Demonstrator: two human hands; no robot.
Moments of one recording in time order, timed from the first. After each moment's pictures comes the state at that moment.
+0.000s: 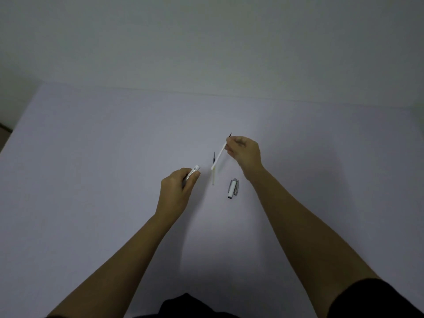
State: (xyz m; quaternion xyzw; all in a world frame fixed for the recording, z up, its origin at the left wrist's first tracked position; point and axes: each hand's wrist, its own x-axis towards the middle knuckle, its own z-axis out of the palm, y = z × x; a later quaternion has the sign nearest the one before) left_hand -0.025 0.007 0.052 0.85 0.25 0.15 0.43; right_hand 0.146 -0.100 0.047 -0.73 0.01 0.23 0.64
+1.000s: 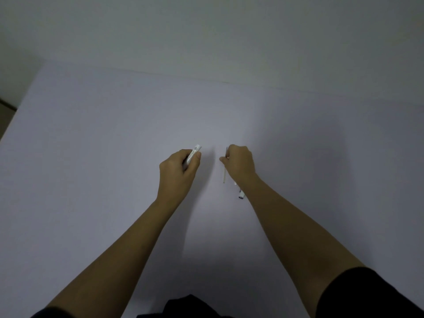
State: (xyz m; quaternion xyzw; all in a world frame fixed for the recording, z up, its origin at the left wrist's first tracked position) left_hand -0.005 0.035 0.057 0.83 0.32 0.17 0.43; right_hand 0.133 -0.062 -0.002 -0.94 -0.22 0.19 0.20
